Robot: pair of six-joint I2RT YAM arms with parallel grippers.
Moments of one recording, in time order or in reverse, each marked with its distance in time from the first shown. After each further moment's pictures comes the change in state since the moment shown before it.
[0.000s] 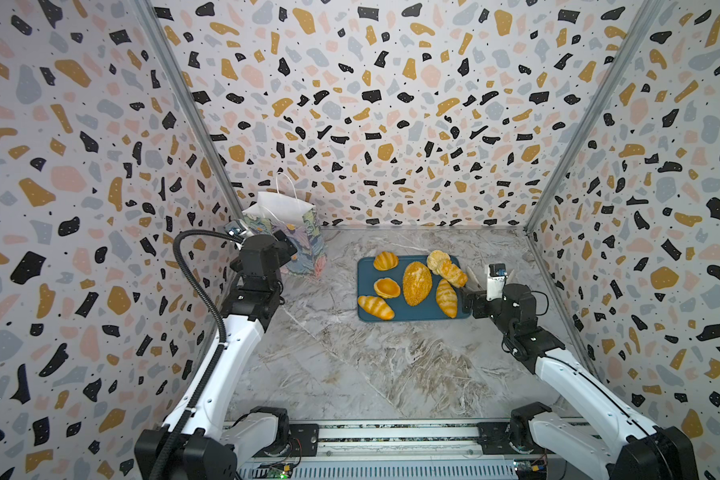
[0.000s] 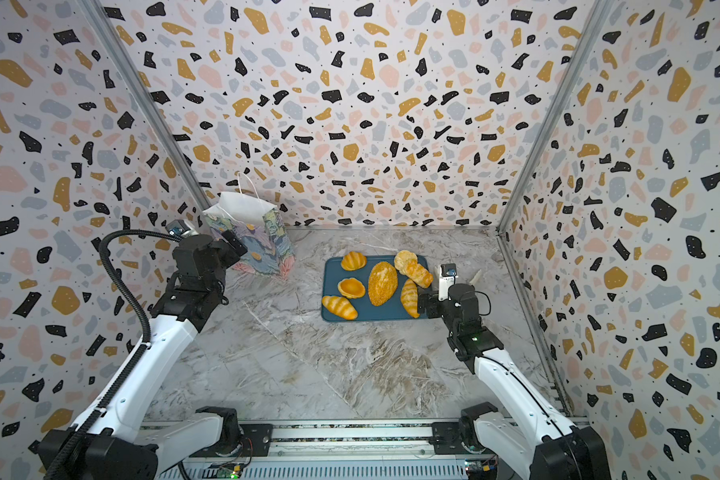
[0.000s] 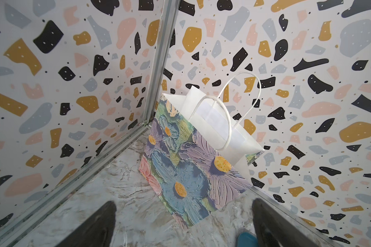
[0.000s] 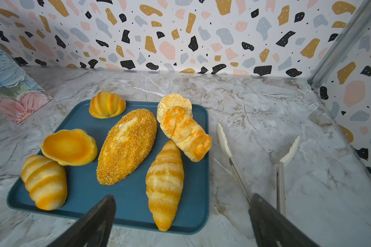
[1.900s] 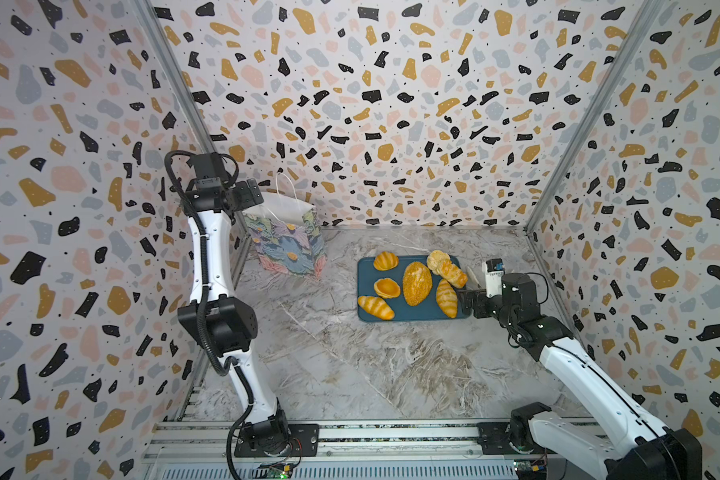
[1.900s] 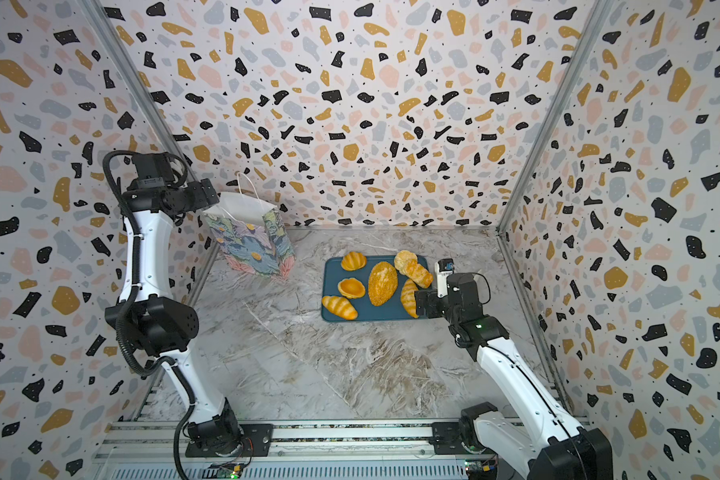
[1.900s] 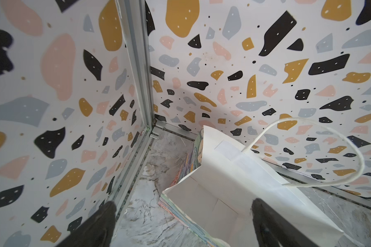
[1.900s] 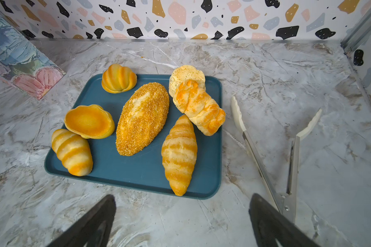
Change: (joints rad) left arm 0.341 0.932 1.289 -0.658 0.505 0.357; right arm 0.000 0.034 0.173 -0.320 -0.082 0.039
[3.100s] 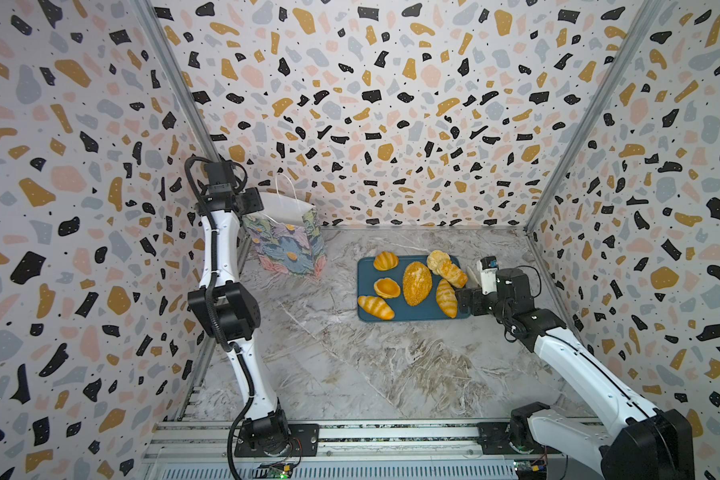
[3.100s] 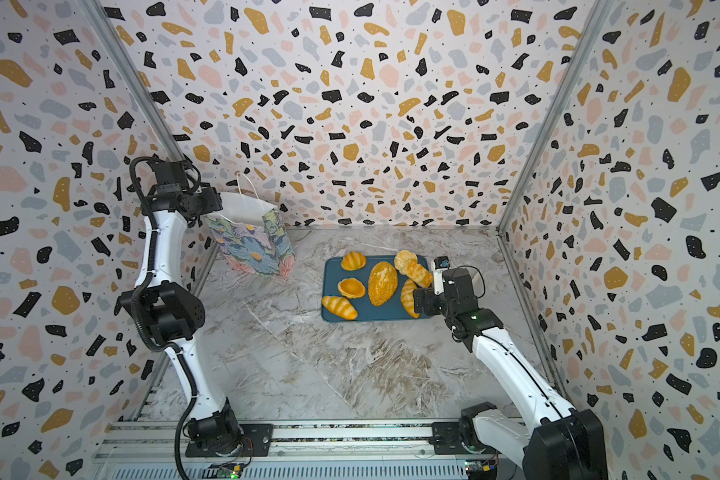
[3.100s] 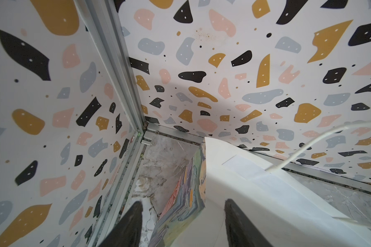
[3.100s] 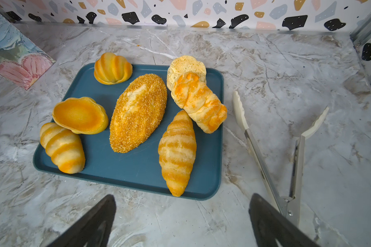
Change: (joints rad) left arm 0.000 0.140 0.019 0.105 0.043 0.068; right arm 0.000 0.077 0.036 -0.008 0.004 -0.023
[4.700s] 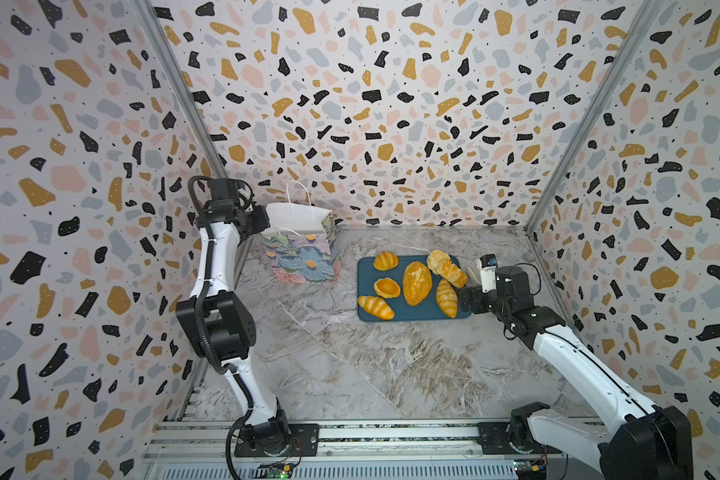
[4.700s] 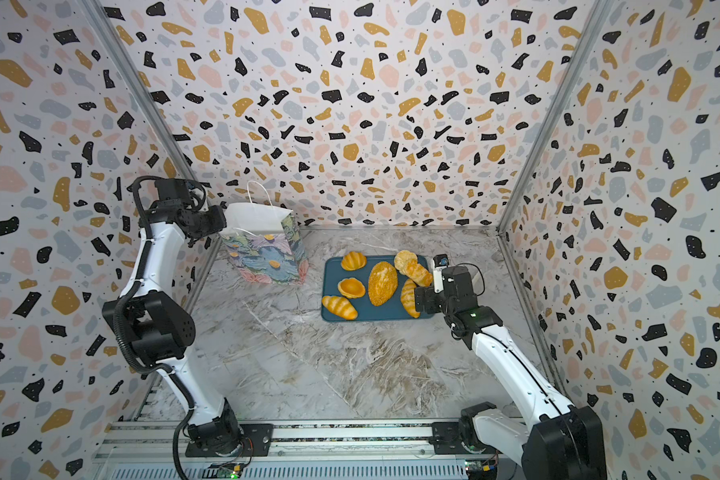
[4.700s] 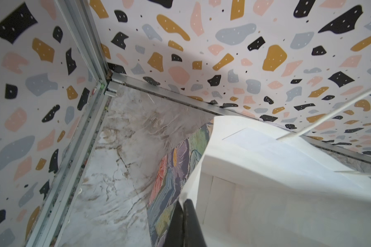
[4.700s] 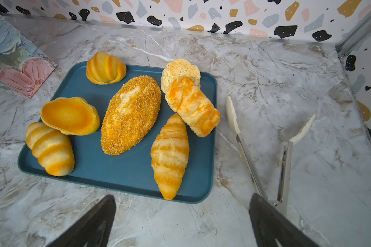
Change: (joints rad) left arm -0.003 -0.285 -0.453 0.017 0.164 -0.085; right arm 0.000 0.015 0.011 -0.004 0.034 -0.040
